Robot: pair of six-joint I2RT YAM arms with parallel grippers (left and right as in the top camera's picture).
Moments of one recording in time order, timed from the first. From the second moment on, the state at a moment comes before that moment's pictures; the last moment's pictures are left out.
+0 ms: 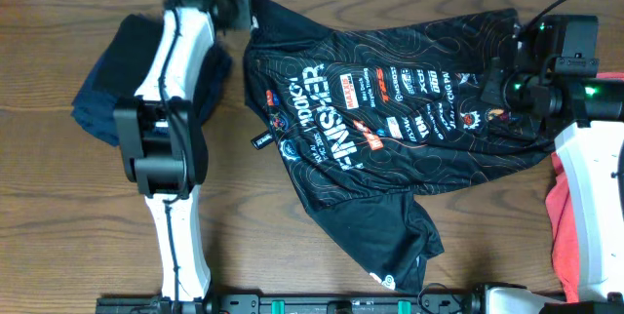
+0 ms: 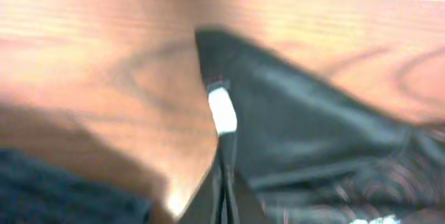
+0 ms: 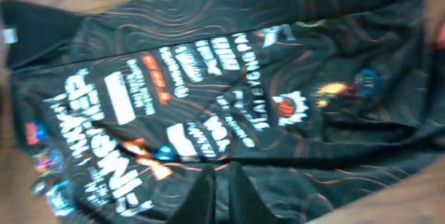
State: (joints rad) left arm -0.07 2.32 2.12 -0.76 0.12 -0.10; right arm -0.04 1.43 1.38 -0.95 -0.12 0.30
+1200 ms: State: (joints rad) left arm -0.33 2.22 1.67 -0.92 0.05 -0.20; right arm -0.05 1.43 1.38 -1.00 -0.02 0.30
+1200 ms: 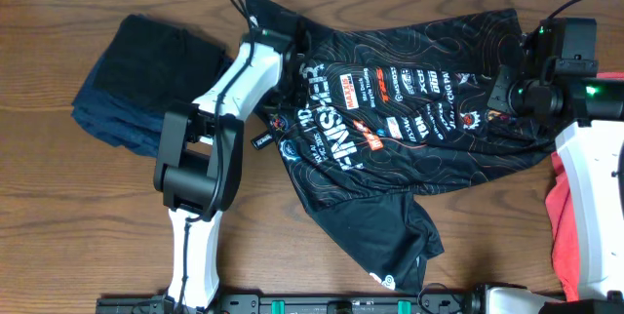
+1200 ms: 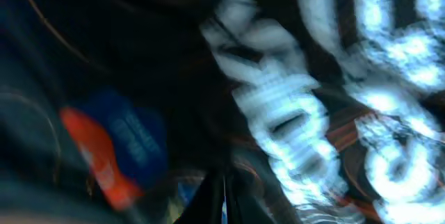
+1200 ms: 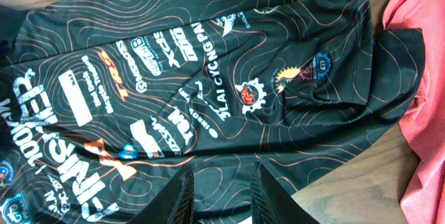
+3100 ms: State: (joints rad) left arm -0.10 1.67 2.38 -1.70 0.16 -0.09; right arm -0.11 2.15 1.38 -0.23 0.03 0.37
